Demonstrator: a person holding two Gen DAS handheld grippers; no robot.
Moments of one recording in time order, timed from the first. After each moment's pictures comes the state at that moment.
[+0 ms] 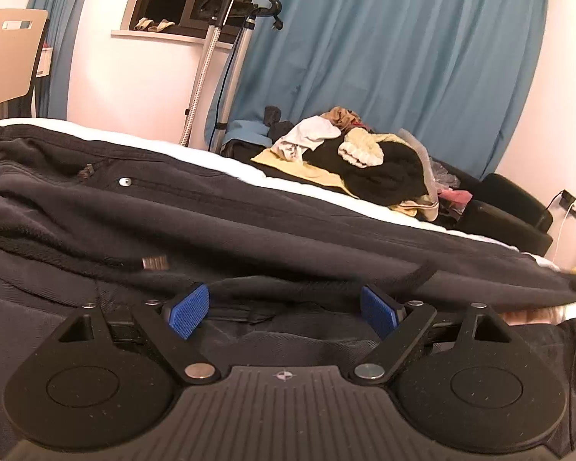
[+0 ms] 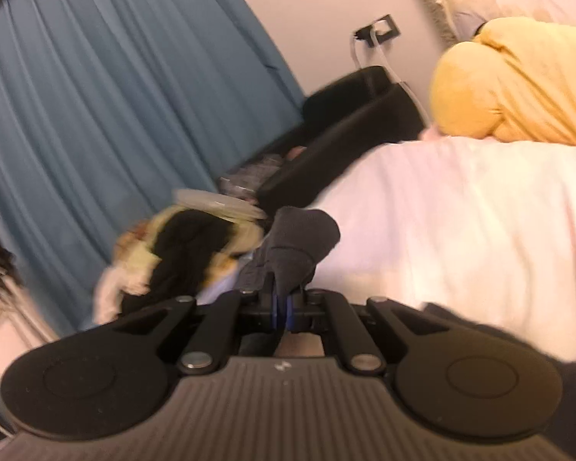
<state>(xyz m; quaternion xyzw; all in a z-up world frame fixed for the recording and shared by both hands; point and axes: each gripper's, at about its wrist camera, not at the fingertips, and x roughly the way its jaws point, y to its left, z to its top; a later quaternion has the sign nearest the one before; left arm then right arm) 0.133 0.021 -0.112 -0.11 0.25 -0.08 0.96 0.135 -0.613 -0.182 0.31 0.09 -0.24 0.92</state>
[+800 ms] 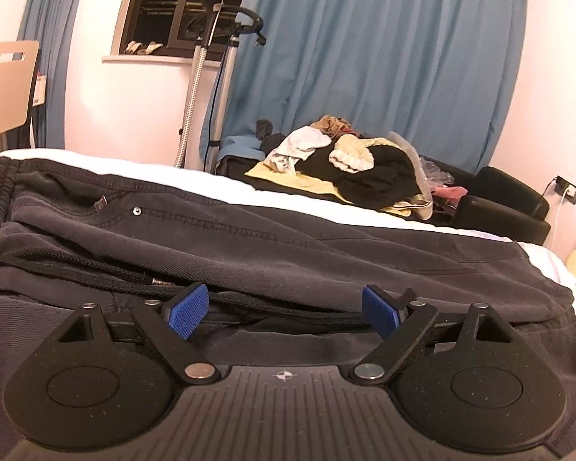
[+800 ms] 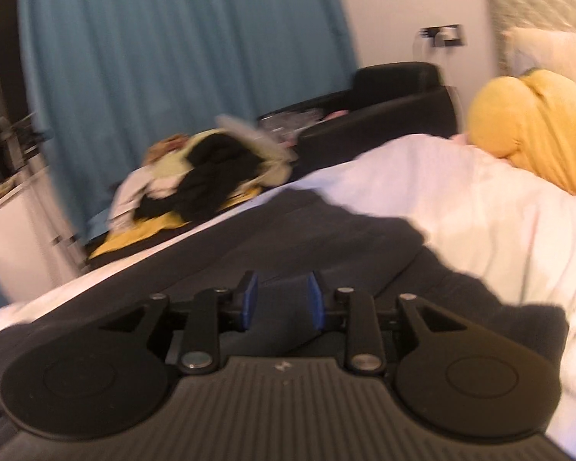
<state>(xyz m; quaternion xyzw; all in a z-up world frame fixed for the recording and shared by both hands) 0.097 0.005 -0.091 -0.07 0.23 -0.09 0.97 0.061 -0.497 -0.134 0.18 0.19 -0.14 0.95</state>
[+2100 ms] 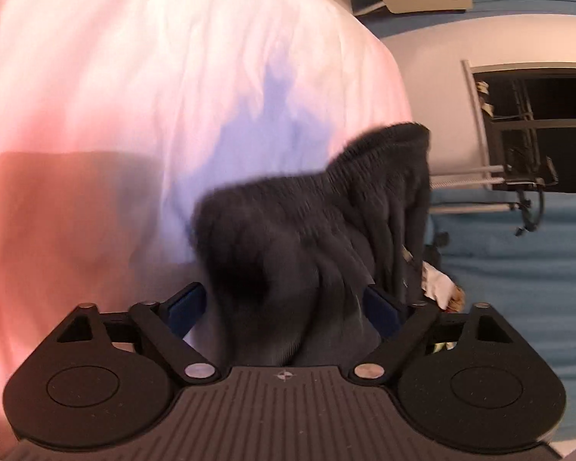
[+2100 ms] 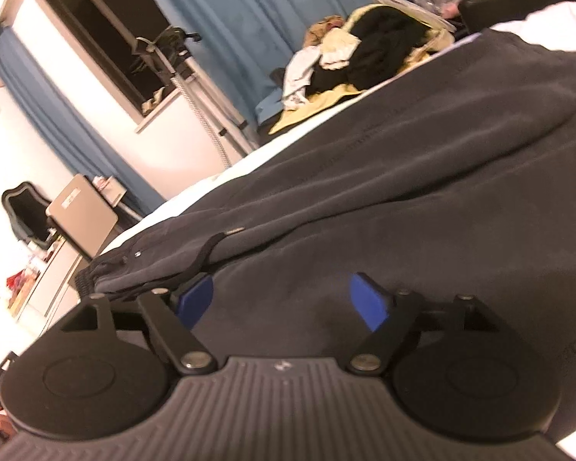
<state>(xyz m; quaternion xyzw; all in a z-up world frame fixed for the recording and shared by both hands) 0.004 0.283 -0.140 -0.62 0.29 0.17 0.71 0.028 -0.370 -0.138 0.29 0.30 0.10 0.91</state>
